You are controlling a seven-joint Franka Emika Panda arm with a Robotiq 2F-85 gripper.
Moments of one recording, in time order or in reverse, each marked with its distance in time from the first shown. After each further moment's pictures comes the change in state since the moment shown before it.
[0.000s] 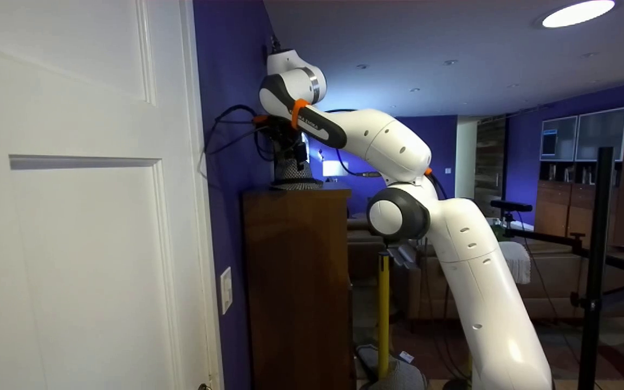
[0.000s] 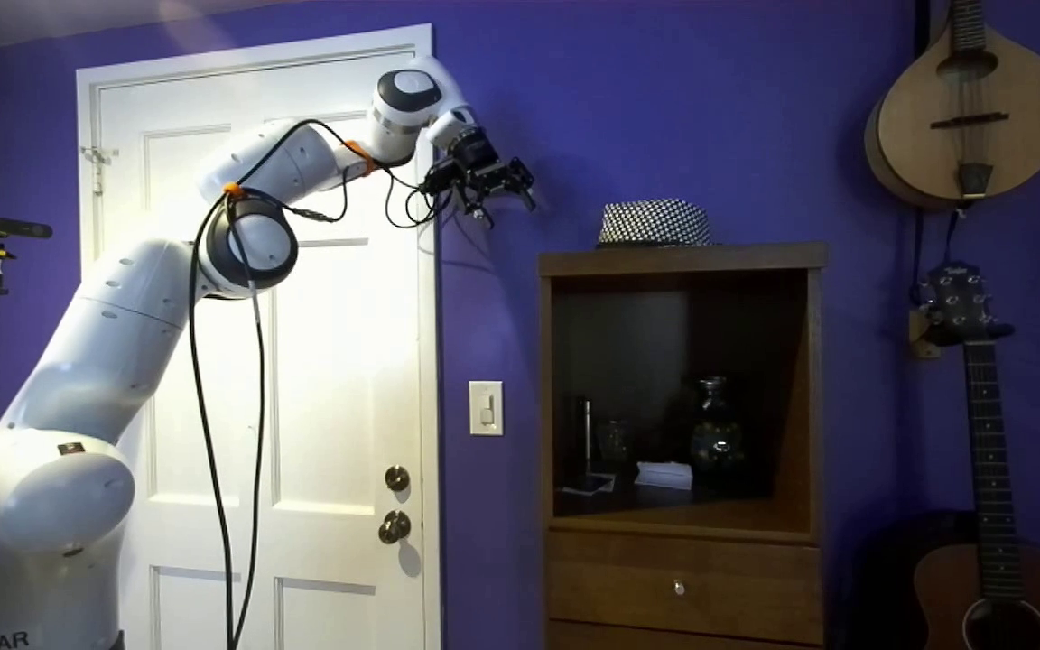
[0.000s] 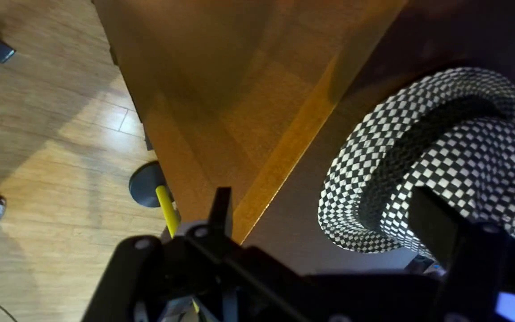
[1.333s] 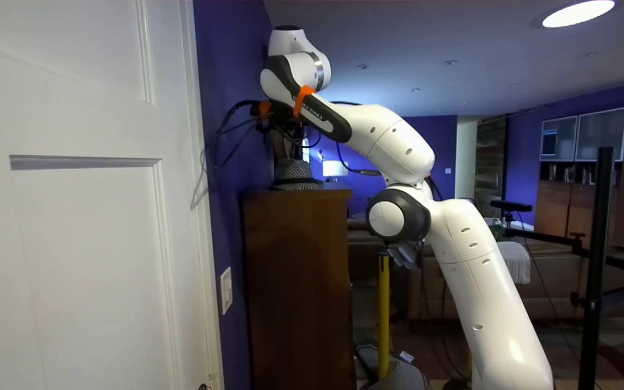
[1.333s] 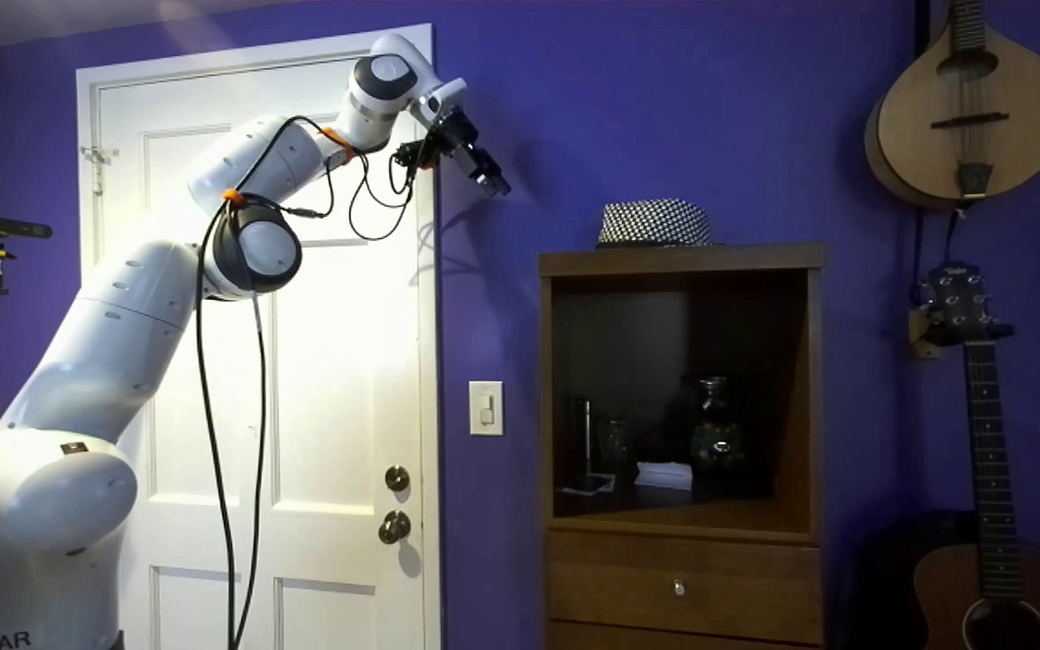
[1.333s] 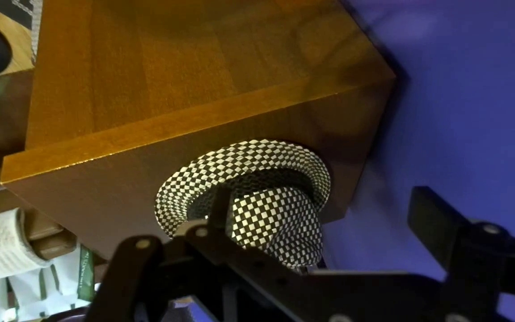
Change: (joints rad) arm 0.022 0.012 0.067 0.118 0.000 0.109 -0.774
